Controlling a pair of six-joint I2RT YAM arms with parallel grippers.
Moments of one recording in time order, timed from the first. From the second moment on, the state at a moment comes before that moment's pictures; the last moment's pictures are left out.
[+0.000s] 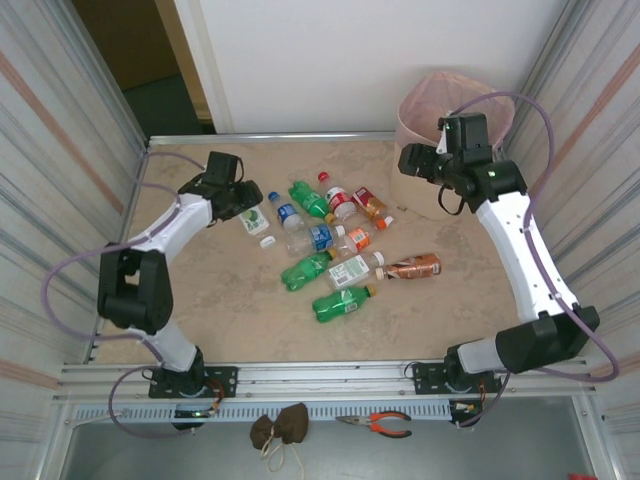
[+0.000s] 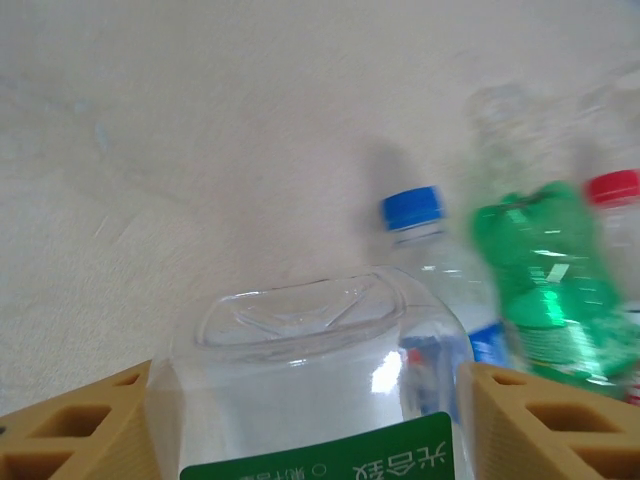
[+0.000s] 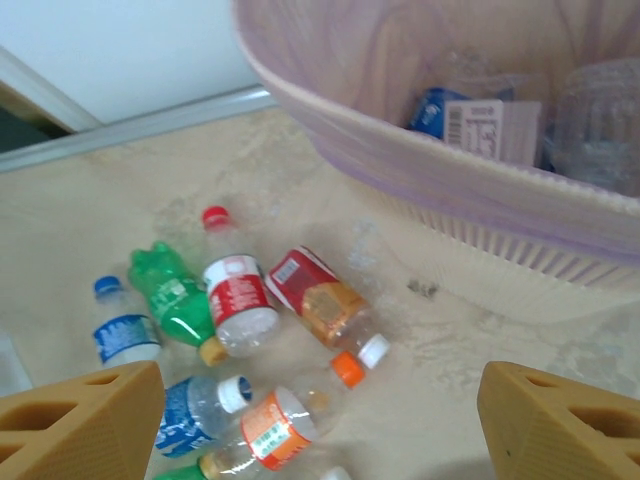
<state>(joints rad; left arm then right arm) -0.24 1.63 1.23 -0.48 -0.02 -0.62 0.24 1.37 1.56 -0.83 0.00 0.39</state>
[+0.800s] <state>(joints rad) -0.25 1.18 1.08 0.20 0.75 -0.44 0.30 1.14 1.32 -0.27 -0.66 0.28</state>
